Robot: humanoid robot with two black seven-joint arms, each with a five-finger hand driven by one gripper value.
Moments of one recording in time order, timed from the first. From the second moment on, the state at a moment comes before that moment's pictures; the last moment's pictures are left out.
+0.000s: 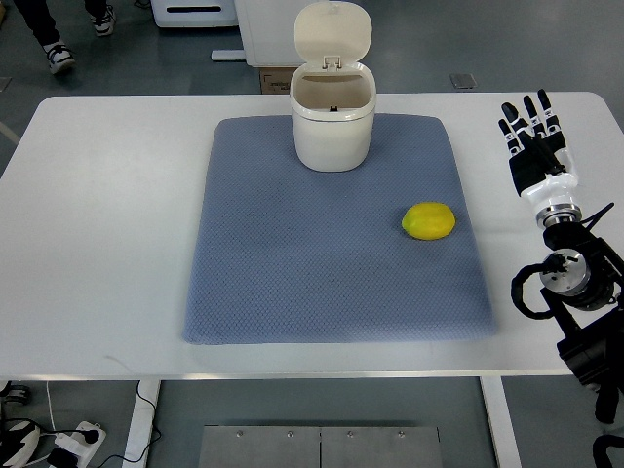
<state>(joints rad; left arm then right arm) -0.04 0.00 -0.11 -0.27 -0.07 0.19 -0.41 0.54 -0.09 1.22 0.84 -0.34 0.11 0.37</state>
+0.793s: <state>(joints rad) -0.03 0.00 -0.11 -0.27 -0.07 0.19 -0.41 0.54 -0.10 1.22 0.84 -0.34 0.11 0.37</state>
